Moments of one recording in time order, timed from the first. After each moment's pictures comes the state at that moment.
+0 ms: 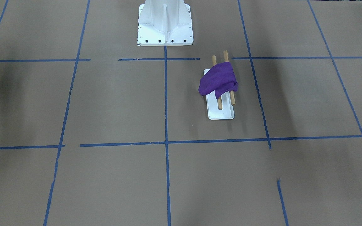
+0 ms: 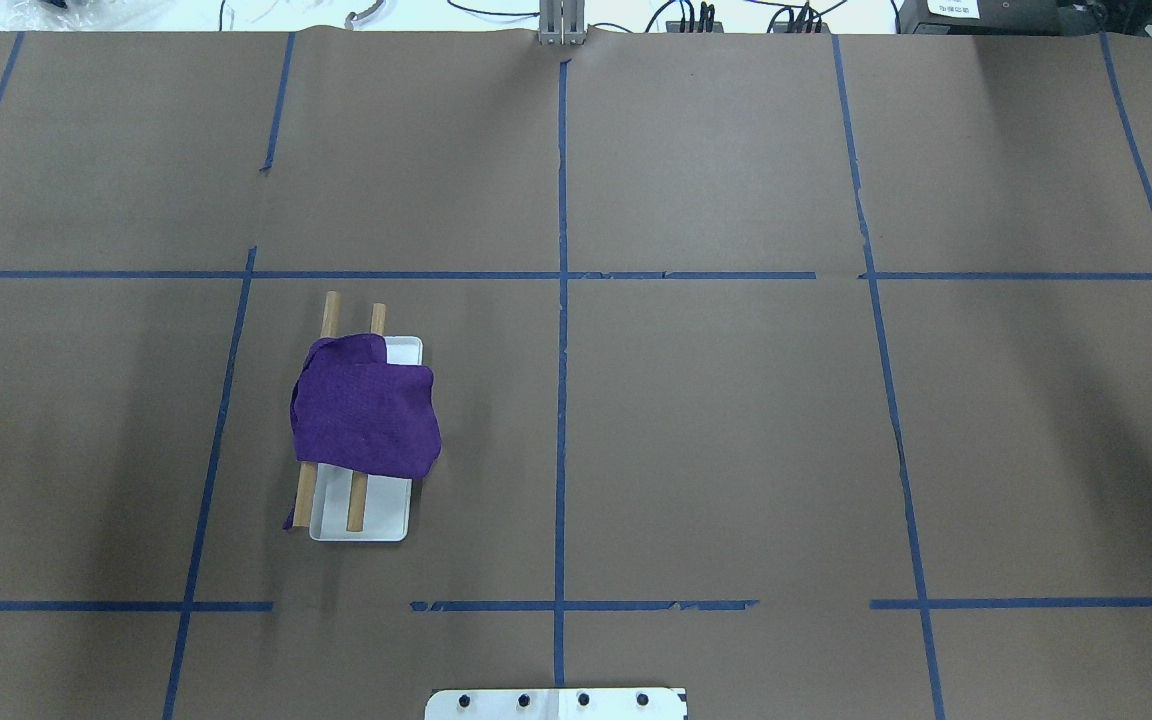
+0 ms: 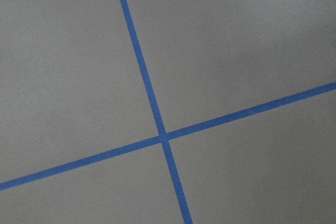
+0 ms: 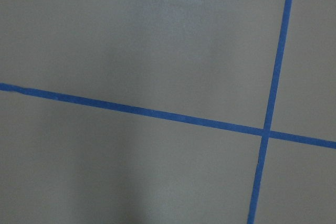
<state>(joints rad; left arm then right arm) -1.51 -1.54 -1.60 -1.87 -2.34 0.01 1.36 -1.50 1.70 -1.57 2.29 0.12</state>
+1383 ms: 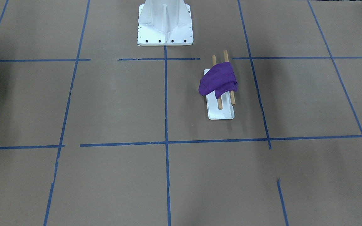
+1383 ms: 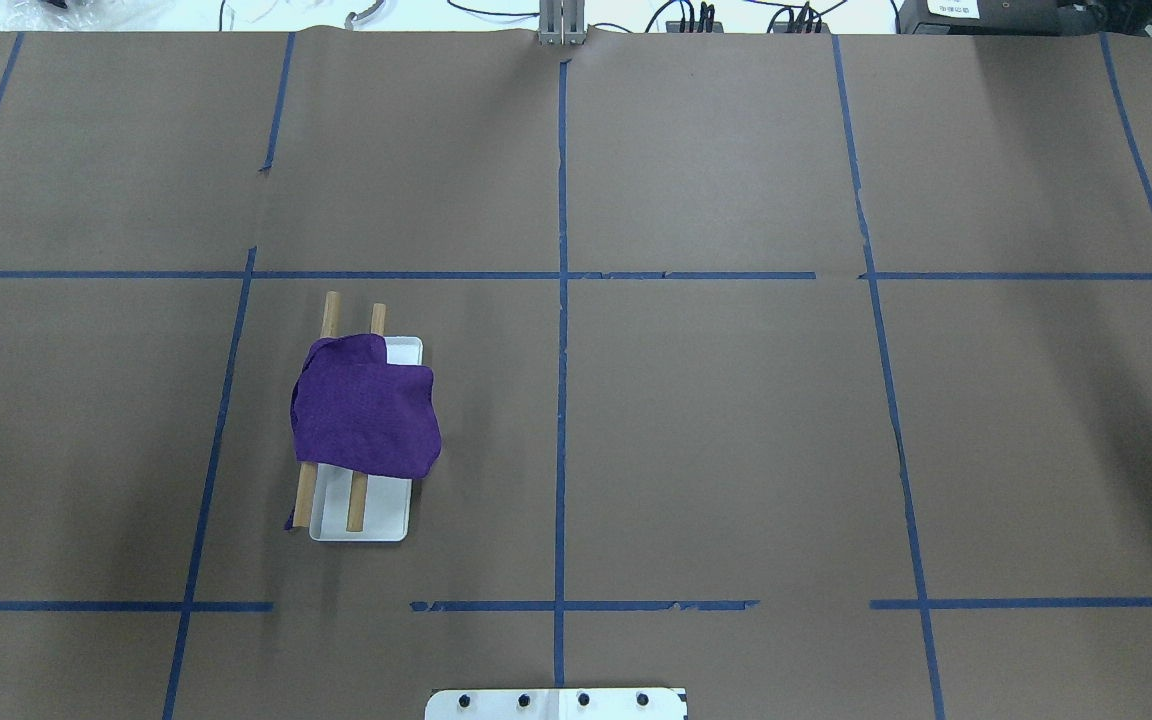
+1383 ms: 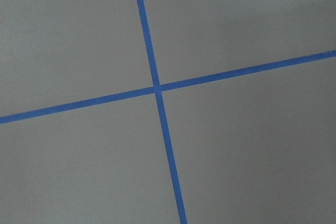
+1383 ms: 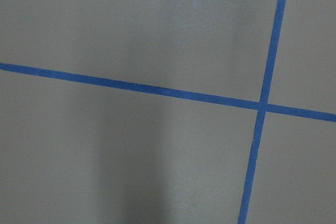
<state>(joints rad) -1.52 -1.53 -1.69 -1.69 -2.38 0.07 1.40 -1.51 1.63 -1.56 2.37 0.07</state>
